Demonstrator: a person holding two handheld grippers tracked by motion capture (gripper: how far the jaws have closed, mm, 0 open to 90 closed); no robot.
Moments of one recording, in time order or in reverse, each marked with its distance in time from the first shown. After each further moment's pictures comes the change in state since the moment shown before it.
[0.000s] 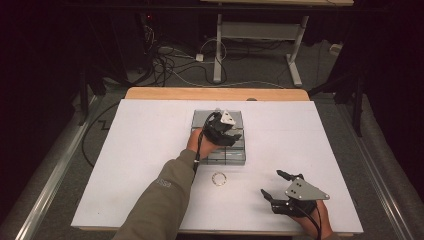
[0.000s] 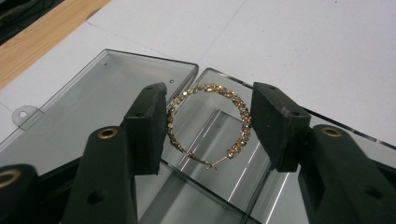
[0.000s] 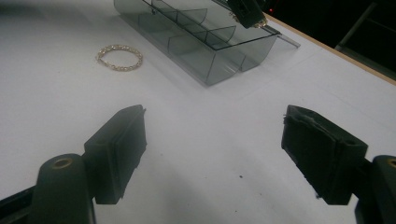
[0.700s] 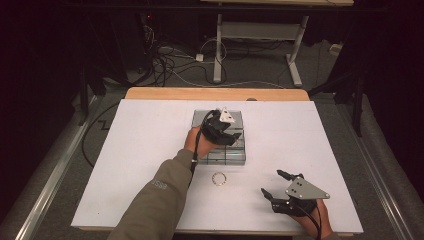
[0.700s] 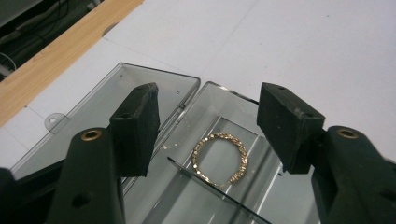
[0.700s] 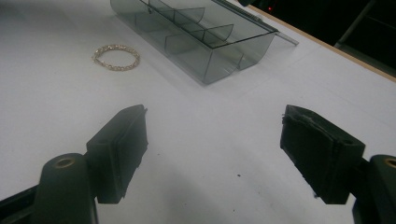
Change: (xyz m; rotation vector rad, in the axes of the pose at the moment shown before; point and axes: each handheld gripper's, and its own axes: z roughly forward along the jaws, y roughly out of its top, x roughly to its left) left arm -0.007 0.008 -0.028 -0.017 0.047 0.042; right arm -0.002 -0.001 0.001 0.002 -0.004 0.015
